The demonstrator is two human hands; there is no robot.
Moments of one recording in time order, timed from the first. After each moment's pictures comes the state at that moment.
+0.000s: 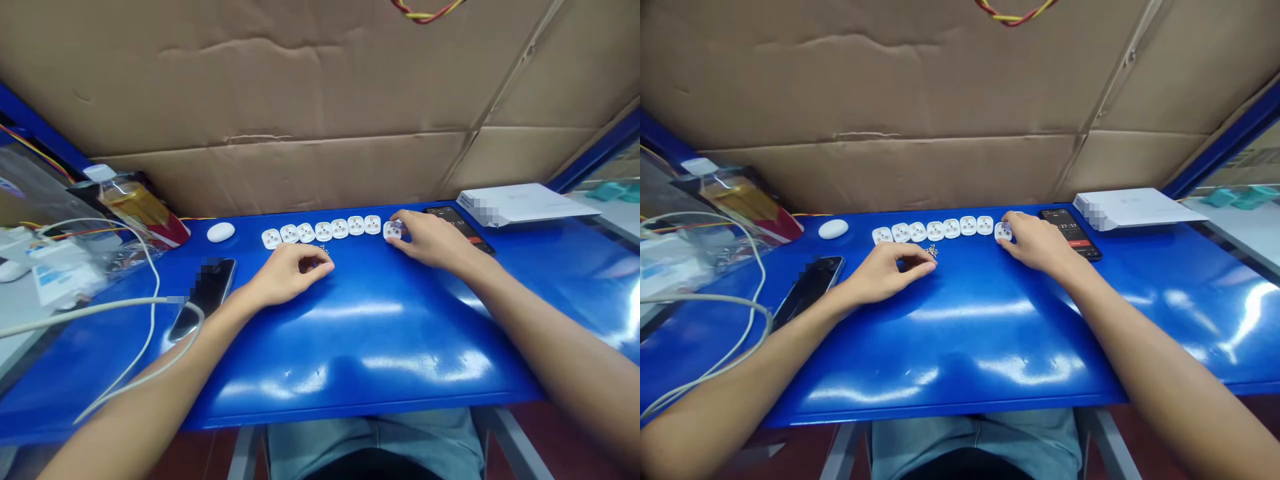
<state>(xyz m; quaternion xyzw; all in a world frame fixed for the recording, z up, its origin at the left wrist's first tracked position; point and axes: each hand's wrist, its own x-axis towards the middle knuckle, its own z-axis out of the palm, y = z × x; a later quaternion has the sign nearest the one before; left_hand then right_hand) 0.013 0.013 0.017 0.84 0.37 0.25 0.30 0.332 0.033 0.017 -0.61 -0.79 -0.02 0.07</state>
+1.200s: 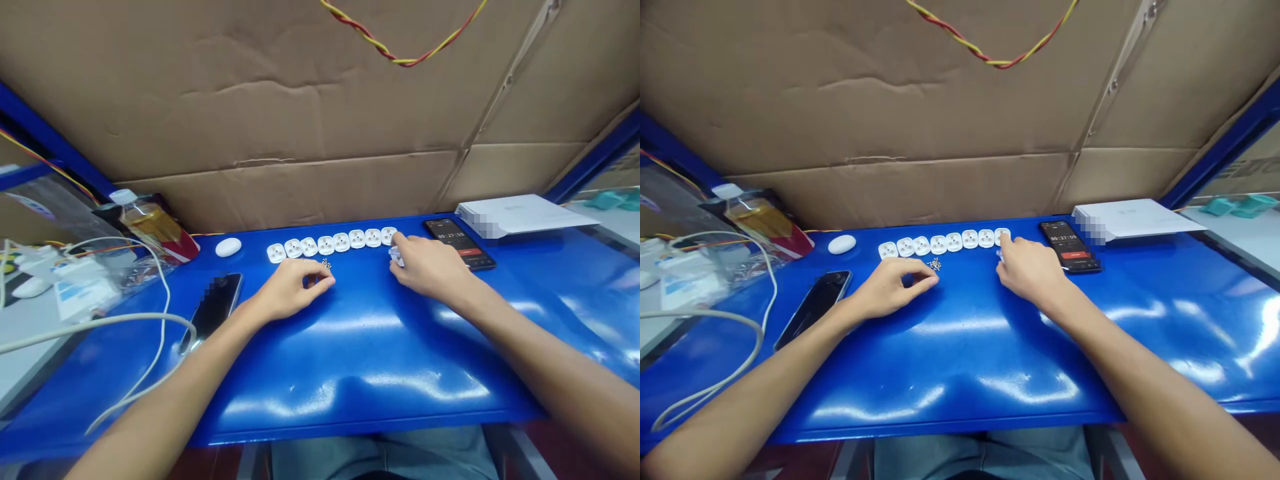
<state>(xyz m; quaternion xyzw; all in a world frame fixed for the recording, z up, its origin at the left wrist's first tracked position) 0.011 0.013 0.021 0.87 0.36 0.23 0.26 0.294 -0.002 0.032 -0.66 -0.75 -0.07 -0.01</state>
